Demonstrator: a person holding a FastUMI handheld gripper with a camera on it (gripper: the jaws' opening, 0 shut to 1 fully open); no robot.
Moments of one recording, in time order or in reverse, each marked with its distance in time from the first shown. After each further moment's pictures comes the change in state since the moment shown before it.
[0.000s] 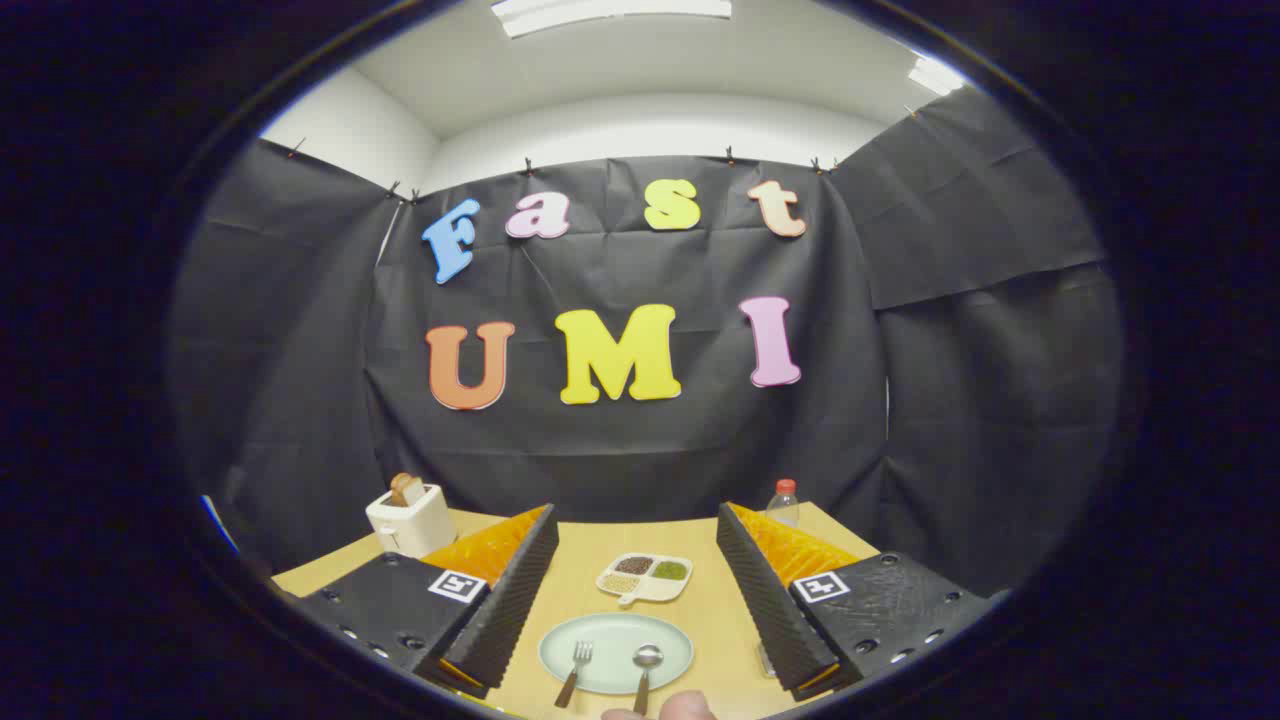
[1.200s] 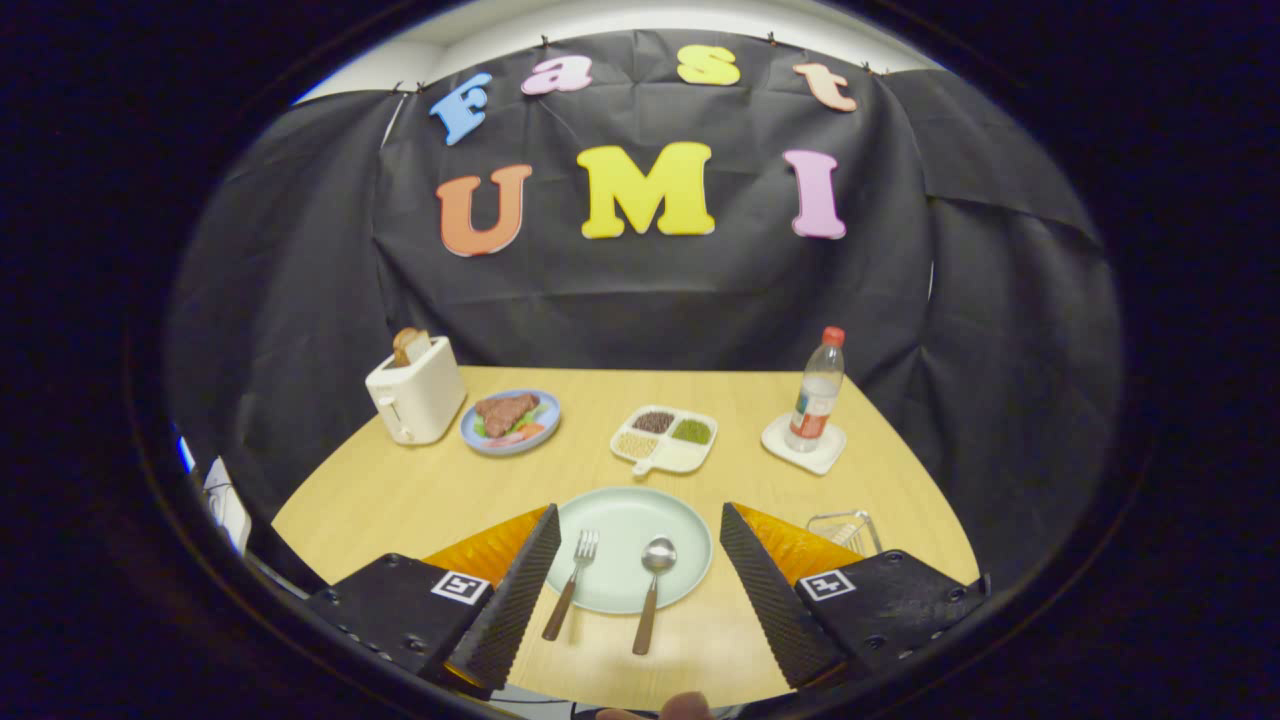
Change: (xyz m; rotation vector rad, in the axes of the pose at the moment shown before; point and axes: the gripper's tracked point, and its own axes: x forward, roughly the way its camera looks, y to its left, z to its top) arm 0.013 0.012 -0.143 -0.070 0.547 0.062
